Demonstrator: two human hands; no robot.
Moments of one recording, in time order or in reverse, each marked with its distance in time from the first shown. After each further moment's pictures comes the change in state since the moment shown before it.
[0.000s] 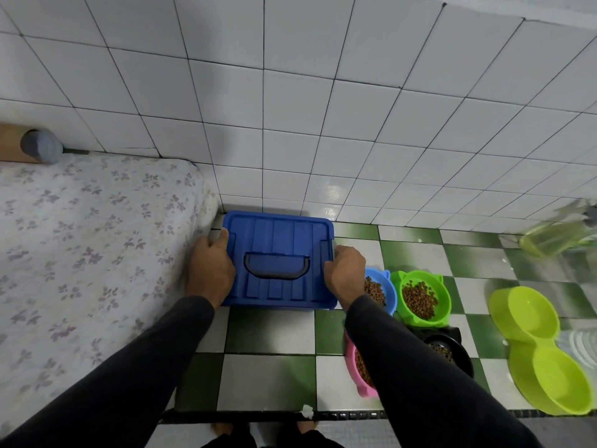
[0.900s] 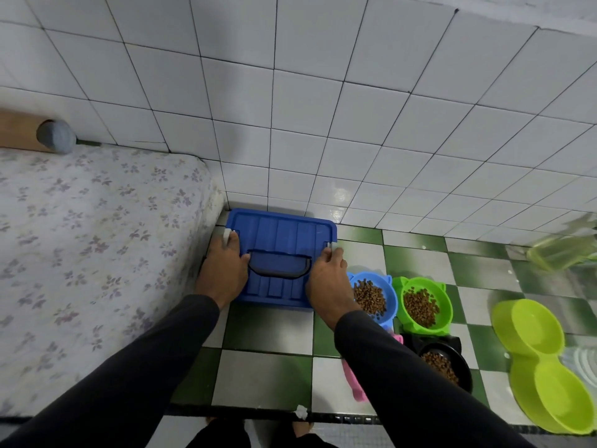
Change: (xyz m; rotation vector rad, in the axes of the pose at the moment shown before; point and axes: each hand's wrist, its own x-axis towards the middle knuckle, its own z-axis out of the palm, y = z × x) left_hand -0.011 0.018 0.004 0.052 -0.143 -0.010; right_hand -0.032 0.000 0.021 -0.448 -0.045 -0.353
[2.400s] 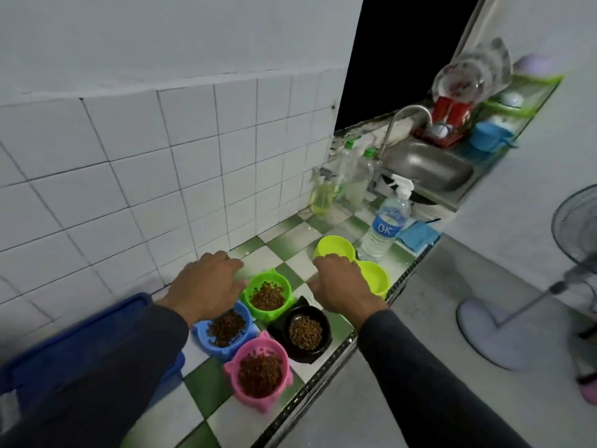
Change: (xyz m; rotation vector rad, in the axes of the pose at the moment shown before) left_hand -0.050 0.295 -0.036 0.378 -0.257 1.035; right_hand -0.200 0.221 -0.109 0.102 0.222 0.608
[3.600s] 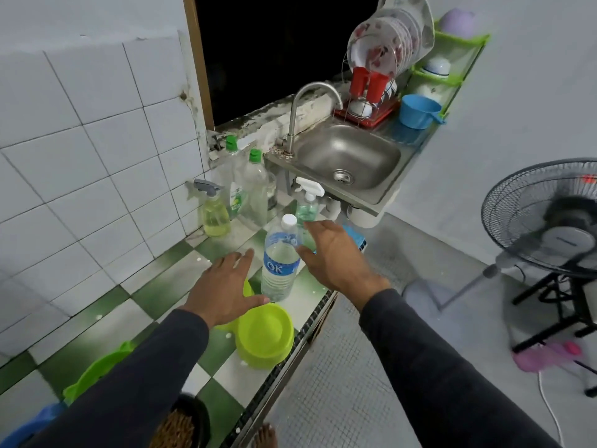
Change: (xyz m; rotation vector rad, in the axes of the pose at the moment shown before) left_hand 0.291 0.261 0.071 -0.139 -0.059 0.168; right_hand 0.143 0.314 -0.058 0.205 0.185 0.090
